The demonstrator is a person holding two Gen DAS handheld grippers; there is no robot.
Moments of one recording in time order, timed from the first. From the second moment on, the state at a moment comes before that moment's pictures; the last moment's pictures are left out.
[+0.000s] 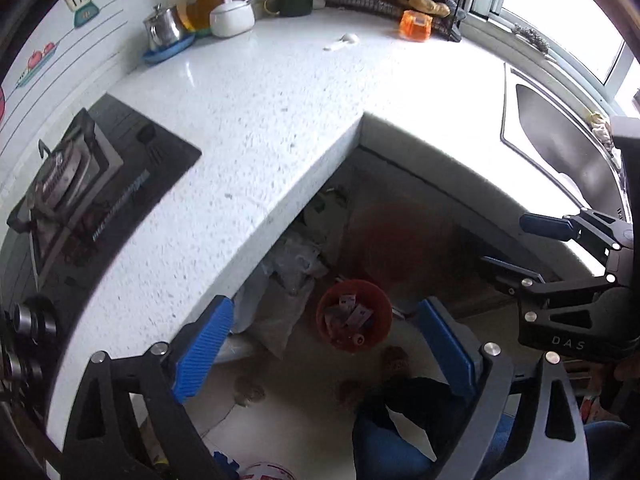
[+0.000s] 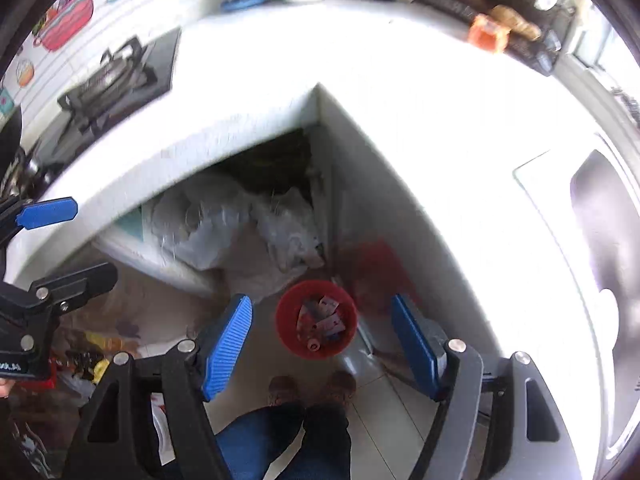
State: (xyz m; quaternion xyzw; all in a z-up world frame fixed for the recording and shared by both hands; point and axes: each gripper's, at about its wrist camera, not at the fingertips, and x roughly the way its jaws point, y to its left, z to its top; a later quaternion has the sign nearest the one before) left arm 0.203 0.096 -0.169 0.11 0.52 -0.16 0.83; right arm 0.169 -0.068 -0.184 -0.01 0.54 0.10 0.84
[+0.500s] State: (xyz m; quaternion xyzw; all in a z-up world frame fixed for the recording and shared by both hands) left arm 0.262 0.048 -0.112 0.14 0.47 -0.20 0.85; right arm 0.192 -0.120 -0.123 0.02 0.49 0.03 0.87
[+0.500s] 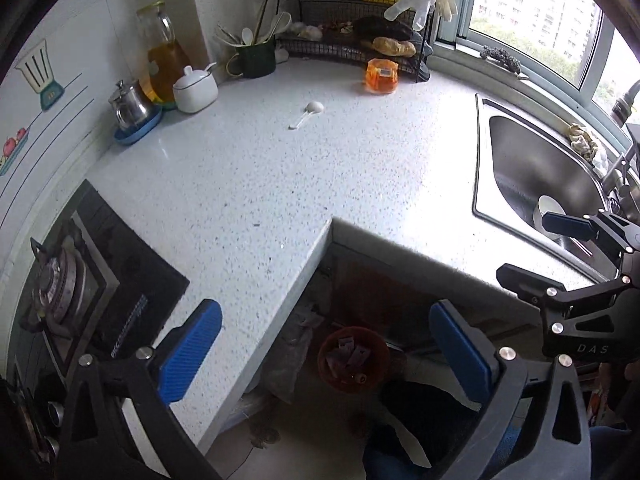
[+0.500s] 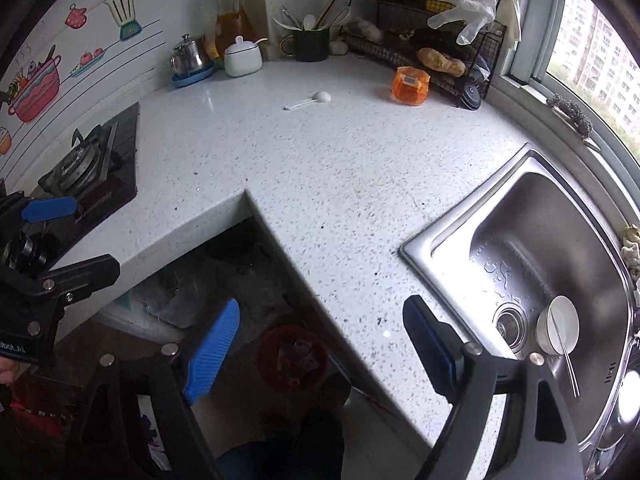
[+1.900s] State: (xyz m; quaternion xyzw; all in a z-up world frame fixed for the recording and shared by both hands) left arm 0.561 -0.069 -0.142 0.21 0.51 -0.31 0.78; right arm 0.426 -0.206 -0.138 0.08 0.52 -0.04 0.85
